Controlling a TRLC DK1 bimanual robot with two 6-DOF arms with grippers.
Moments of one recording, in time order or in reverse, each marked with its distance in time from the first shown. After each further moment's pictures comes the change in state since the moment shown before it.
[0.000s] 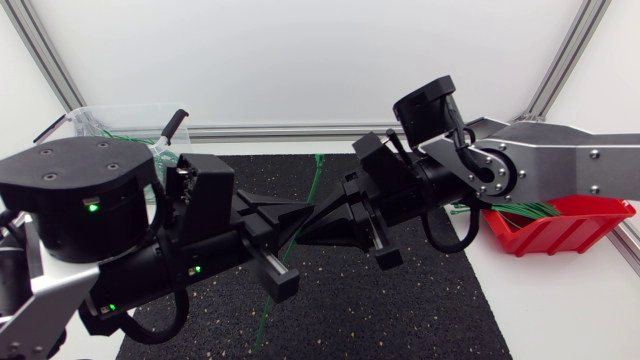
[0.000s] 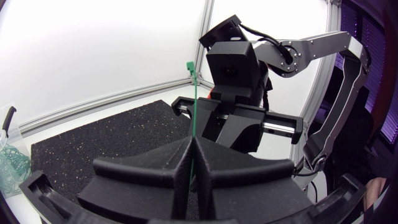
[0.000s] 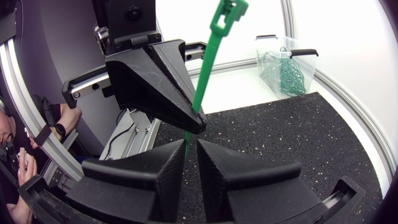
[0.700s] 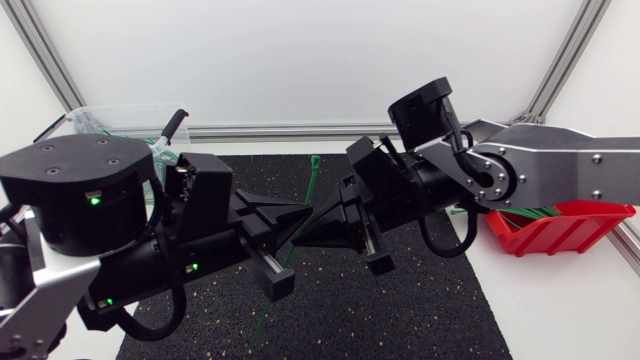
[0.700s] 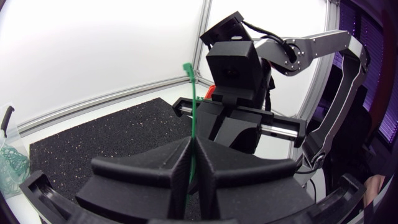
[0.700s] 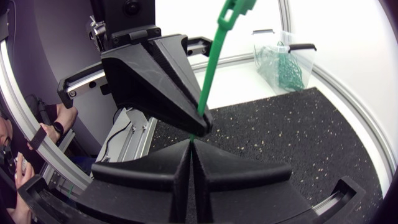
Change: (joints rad) left arm 0.035 0.000 0.001 -0.014 0.051 0.016; right arm 0.021 -0.008 -0.003 -0.026 0.065 0.031
